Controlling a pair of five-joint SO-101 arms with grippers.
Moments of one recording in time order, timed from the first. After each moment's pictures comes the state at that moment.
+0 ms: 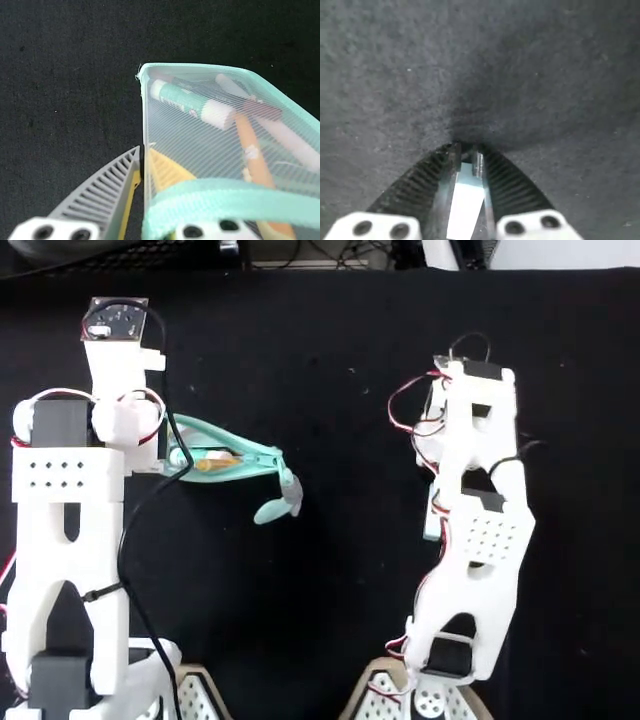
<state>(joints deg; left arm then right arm) -4.9 -13.0 5.4 90.3 -2.1 9.6 44.1 -22.5 86.7 6.5</state>
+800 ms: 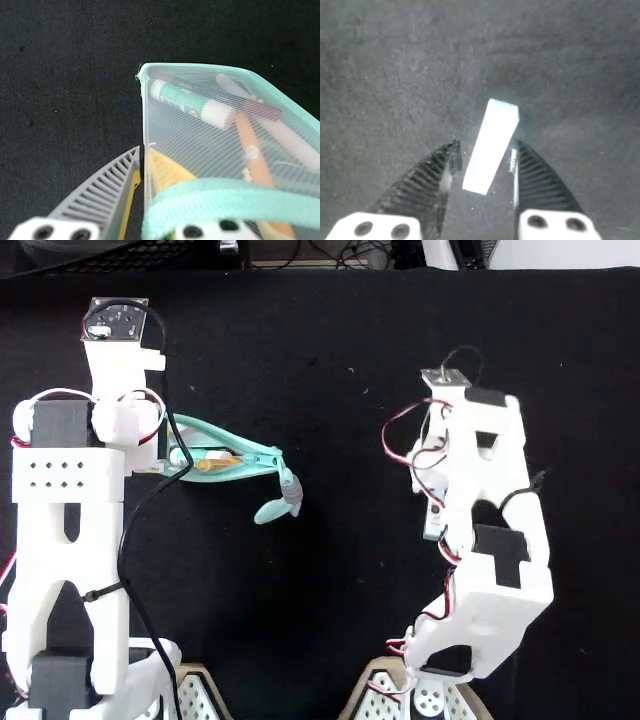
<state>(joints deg) -4.9 -13.0 5.4 90.3 -2.1 9.7 15.8 12.6 75.0 11.2</state>
